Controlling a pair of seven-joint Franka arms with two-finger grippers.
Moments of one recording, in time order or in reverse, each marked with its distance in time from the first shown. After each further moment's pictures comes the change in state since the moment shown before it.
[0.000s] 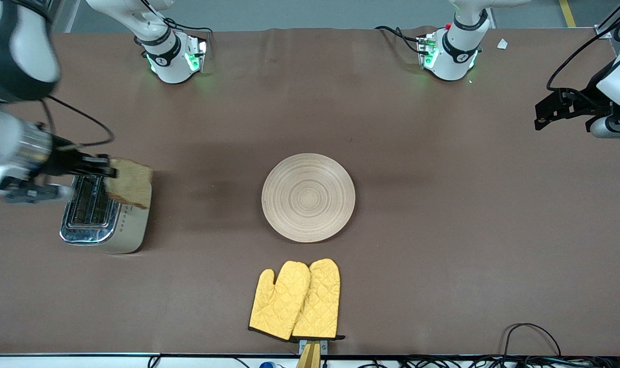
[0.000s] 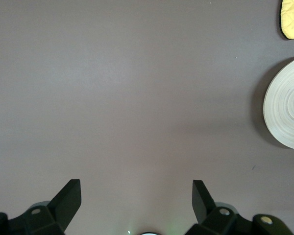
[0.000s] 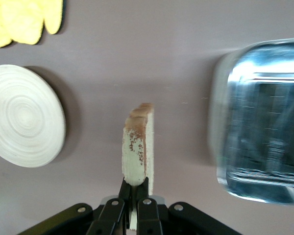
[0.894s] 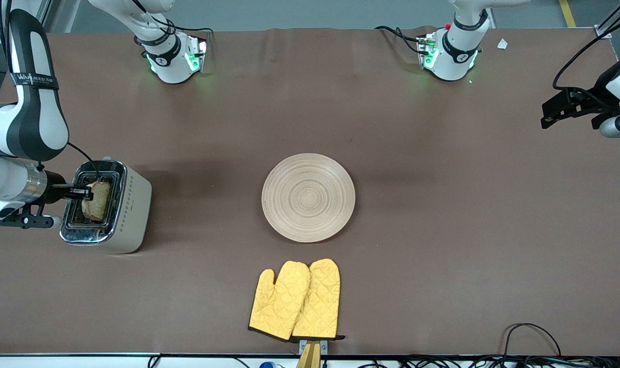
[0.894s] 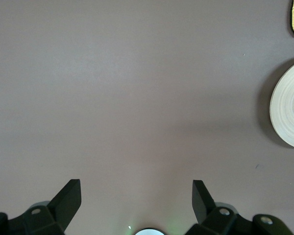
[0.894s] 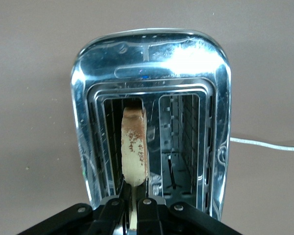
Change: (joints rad) left arm 0.007 -0.010 0.017 -0.023 0.000 -0.005 -0.001; right arm -0.195 0.095 -0.033 -0.072 -0.222 0.120 -0.113
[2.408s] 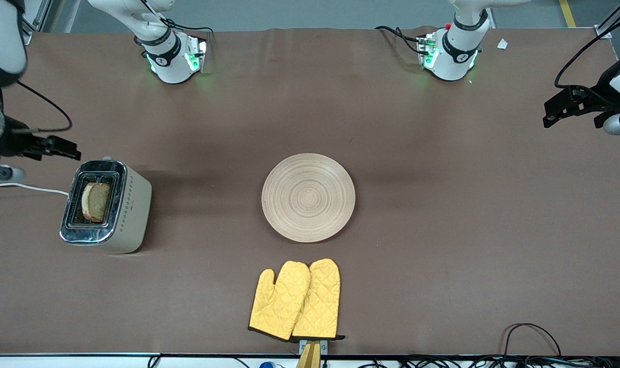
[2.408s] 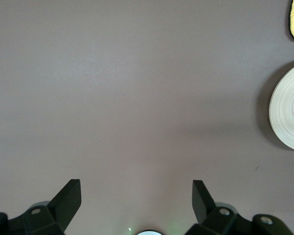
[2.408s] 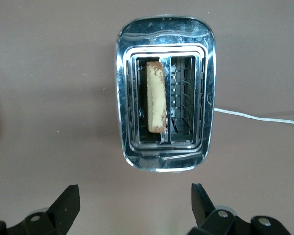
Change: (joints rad) left arm 0.003 -0.012 0.001 -0.002 0.001 0.005 -0.001; right arm 0.026 -0.192 -0.006 -0.024 -0.001 -0.138 0.000
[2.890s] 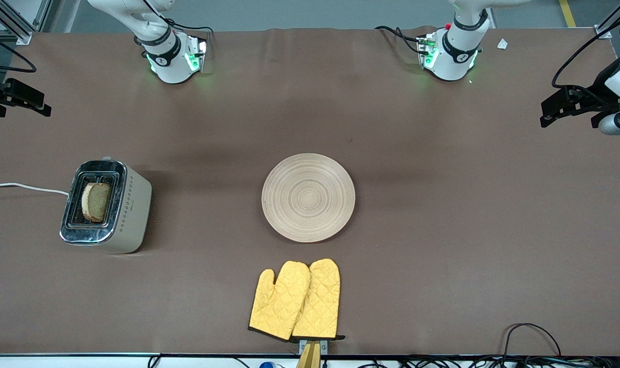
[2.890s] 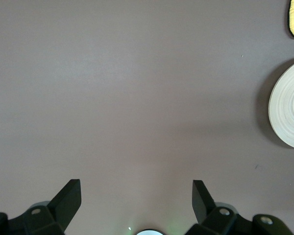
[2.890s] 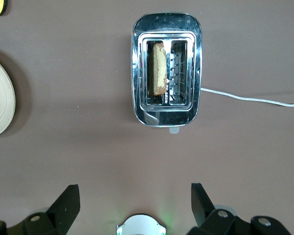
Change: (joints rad) left arm -0.004 -0.002 -0.003 -0.006 0.000 0.000 0.000; right arm 0.017 -0.141 0.002 0.182 0.000 -0.296 0.000
